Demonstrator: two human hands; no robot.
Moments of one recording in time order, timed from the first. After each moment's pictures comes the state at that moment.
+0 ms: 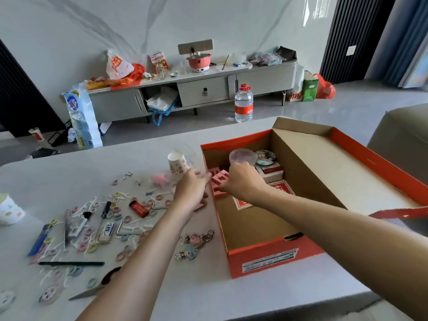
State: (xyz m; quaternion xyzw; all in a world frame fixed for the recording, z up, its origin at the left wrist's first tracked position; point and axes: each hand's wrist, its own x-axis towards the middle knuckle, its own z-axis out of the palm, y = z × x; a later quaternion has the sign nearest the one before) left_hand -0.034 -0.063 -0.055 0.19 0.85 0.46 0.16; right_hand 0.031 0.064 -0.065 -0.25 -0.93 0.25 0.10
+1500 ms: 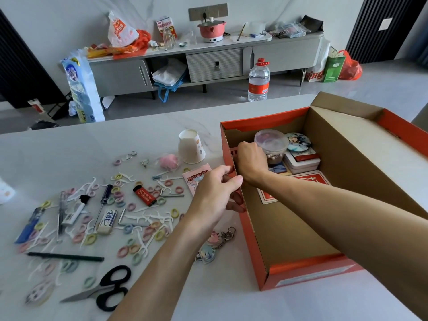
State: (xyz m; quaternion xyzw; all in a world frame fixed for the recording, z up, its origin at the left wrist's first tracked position) left_hand -0.047 -0.073 -0.095 0.23 0.72 0.57 0.31; right_hand -0.070 0.085 -0.135 -0.30 -0.93 0.14 0.13
